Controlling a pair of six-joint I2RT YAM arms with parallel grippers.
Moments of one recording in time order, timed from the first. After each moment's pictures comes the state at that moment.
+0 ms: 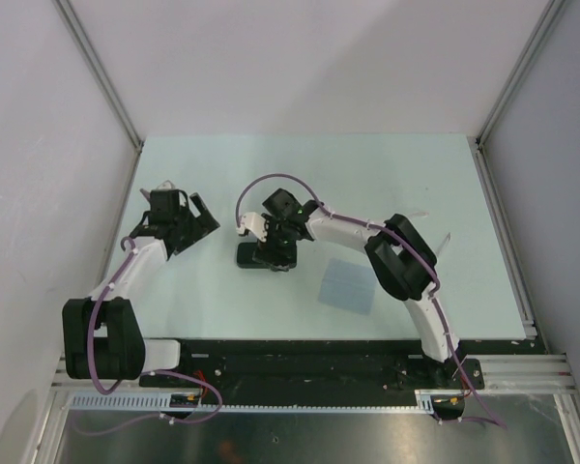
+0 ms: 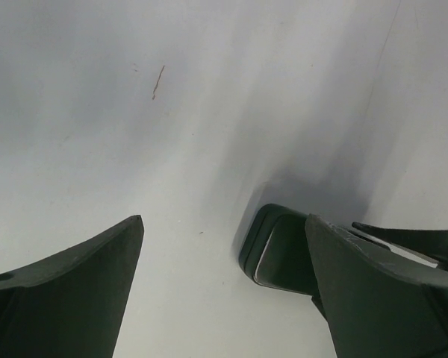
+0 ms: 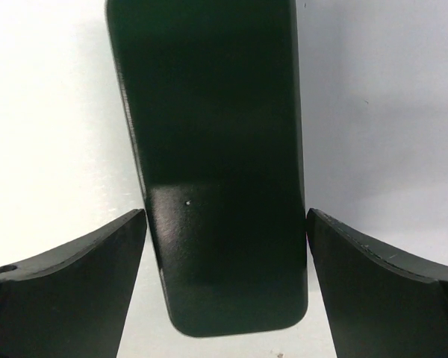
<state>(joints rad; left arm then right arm) -0.01 1.30 0.83 -0.35 0.04 -0.58 0.84 2.18 1.68 -0.52 -0.32 -0.56</state>
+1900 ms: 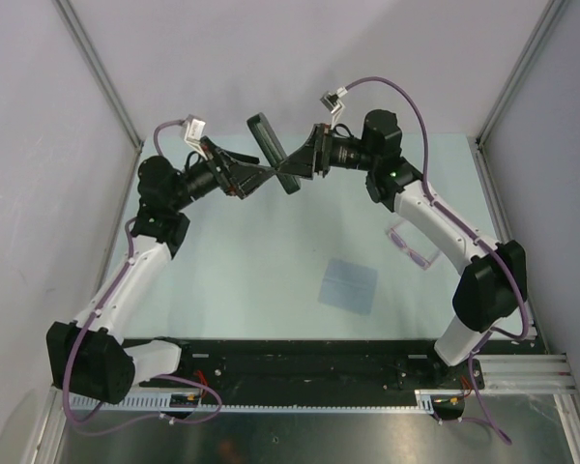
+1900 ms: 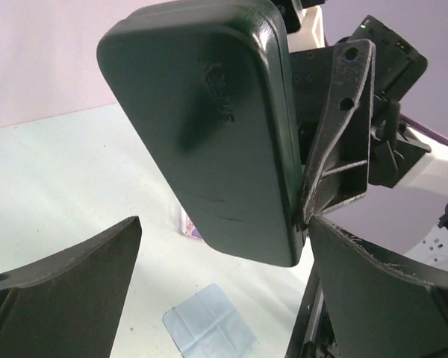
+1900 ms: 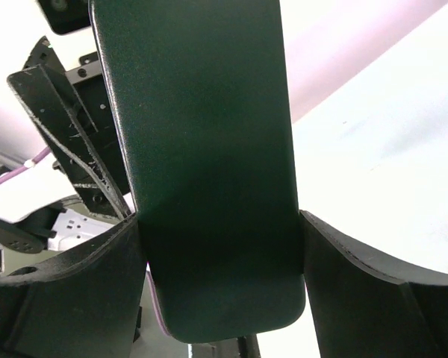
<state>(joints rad) -0.23 1.20 1.02 0.36 0.75 -0.65 0.52 1.67 1.53 0.17 -0.86 0.71</state>
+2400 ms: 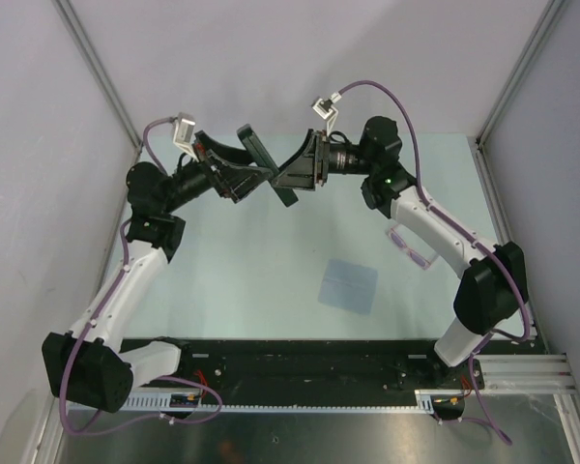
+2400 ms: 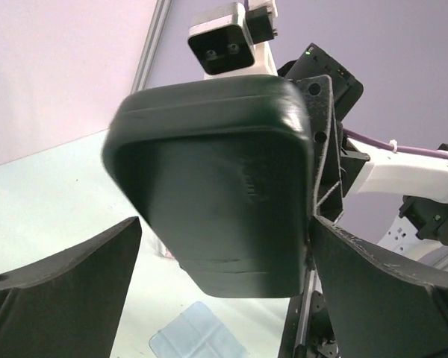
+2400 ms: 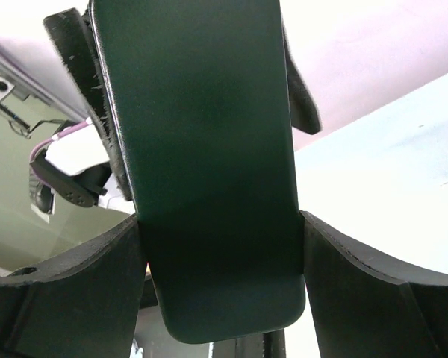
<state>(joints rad) -0.23 1.15 1.02 0.48 0.82 -0.71 0.55 1.66 1.48 0.38 -1.01 0.84</state>
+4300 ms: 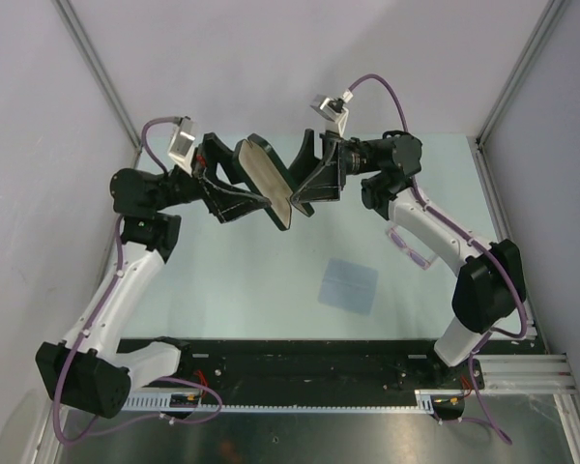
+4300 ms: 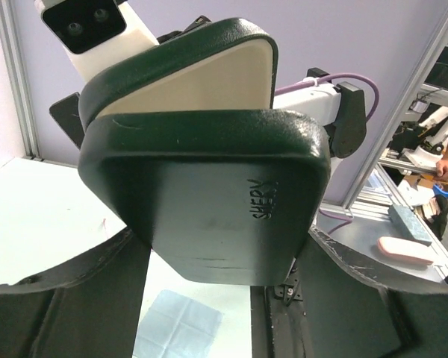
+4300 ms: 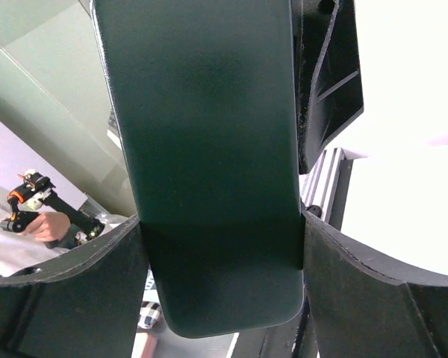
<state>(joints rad) -0.25 1.12 1.09 0.66 1.17 -0.78 0.56 1.66 1.45 1.03 -1.28 1.31</state>
